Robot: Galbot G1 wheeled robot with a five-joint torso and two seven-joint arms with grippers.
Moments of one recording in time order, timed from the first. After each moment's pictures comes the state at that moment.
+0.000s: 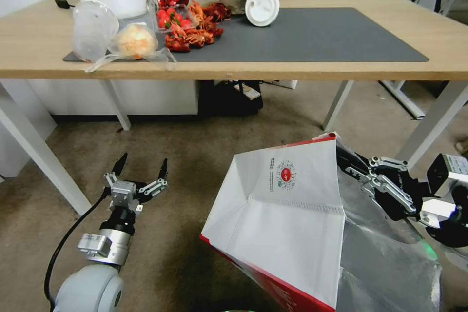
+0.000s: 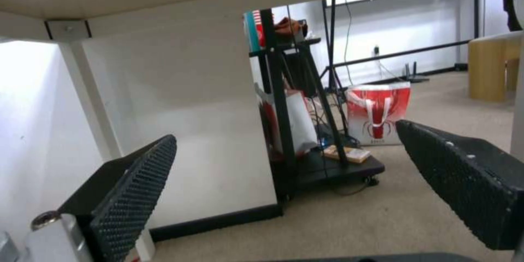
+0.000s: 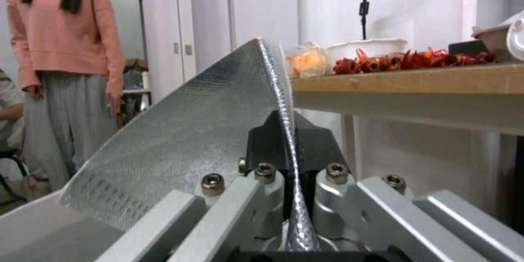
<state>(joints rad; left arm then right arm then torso) 1.65 -1.27 -0.60 -2.15 -0.19 -0.18 0.00 -1.66 0.94 1.06 2.36 1.12 -0.18 -0.92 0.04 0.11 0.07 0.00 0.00</state>
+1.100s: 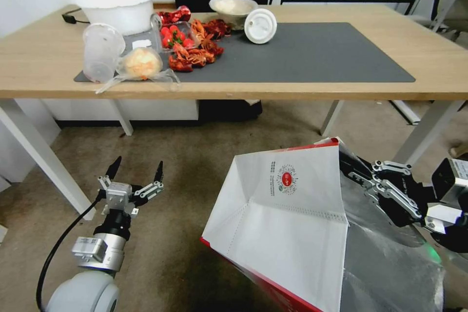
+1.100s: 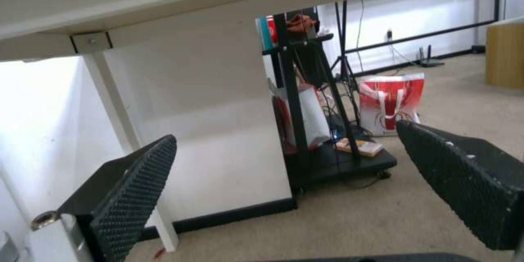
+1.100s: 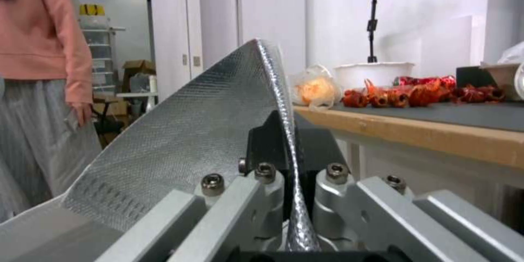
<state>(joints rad) 1.71 -1.27 -0.63 -2.23 -0.17 -0.10 -0.04 -1.67 0.95 1.09 2.37 1.12 -0.18 -0.96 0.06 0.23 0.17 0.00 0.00</state>
